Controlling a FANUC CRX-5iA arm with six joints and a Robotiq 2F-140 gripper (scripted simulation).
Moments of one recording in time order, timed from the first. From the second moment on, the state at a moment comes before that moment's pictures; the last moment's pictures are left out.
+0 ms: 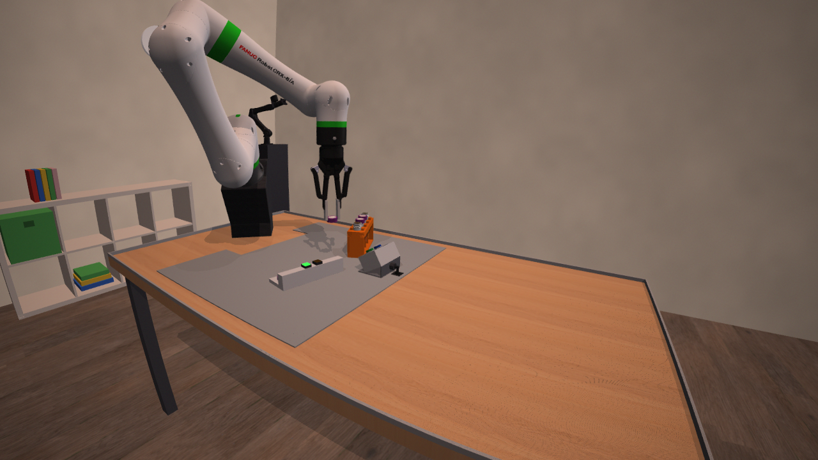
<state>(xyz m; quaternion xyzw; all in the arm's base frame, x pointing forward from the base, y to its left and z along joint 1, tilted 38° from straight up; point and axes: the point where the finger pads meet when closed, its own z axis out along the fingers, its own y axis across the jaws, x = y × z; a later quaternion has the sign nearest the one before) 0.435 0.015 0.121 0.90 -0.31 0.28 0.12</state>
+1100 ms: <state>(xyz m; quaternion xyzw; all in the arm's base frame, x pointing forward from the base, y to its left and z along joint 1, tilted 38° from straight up) 0.422 0.191 0.020 0.88 -0.34 0.30 0.13</state>
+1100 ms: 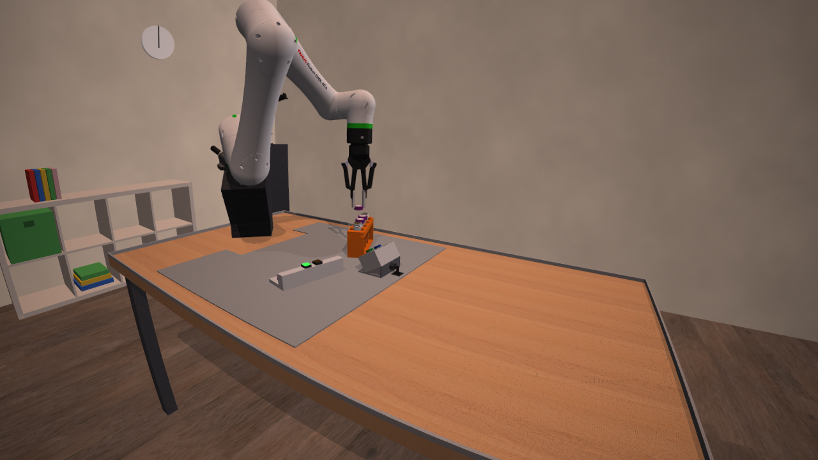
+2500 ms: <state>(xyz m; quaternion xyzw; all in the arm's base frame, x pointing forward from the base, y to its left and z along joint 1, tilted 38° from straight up) 0.431 0.230 -0.030 0.88 -0.34 0.30 0.13</state>
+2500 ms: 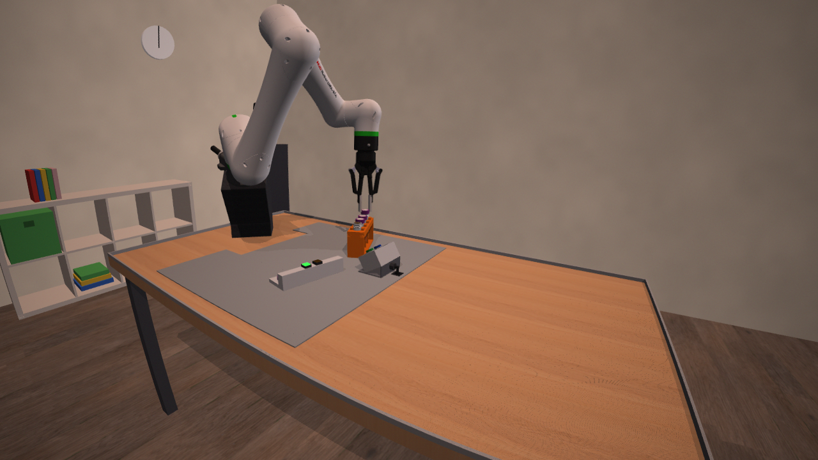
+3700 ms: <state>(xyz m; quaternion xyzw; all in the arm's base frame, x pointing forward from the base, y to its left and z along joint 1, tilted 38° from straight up) 0.435 0.226 -0.037 0.88 -0.34 0.30 0.13</state>
